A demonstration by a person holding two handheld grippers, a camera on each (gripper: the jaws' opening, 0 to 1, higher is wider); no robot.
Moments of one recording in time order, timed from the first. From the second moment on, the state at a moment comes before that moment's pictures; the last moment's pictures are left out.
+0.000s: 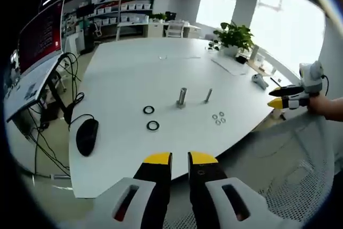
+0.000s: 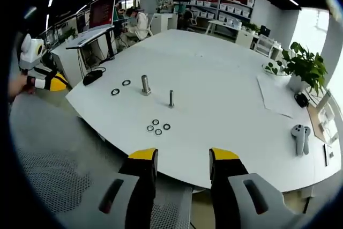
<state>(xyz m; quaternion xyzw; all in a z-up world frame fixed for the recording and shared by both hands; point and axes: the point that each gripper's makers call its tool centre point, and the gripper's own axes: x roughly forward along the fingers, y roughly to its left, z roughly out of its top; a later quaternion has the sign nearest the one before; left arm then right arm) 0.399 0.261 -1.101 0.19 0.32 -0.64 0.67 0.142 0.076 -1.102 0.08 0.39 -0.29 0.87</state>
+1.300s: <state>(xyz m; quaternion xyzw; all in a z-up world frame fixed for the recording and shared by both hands) 0.393 0.262 -1.101 0.19 0.34 -0.64 0.67 0.144 0.079 -1.104 0.09 0.38 -0.28 0.88</state>
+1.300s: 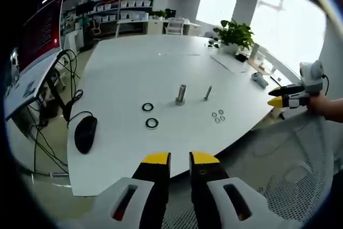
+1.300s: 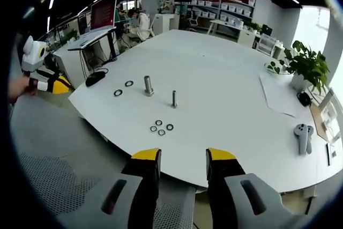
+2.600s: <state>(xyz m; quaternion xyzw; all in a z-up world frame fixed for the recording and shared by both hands) 0.395 0.263 -1.102 0.19 0.34 -0.63 0.67 0.146 0.084 -1.098 0.09 0.37 -0.28 0.88</state>
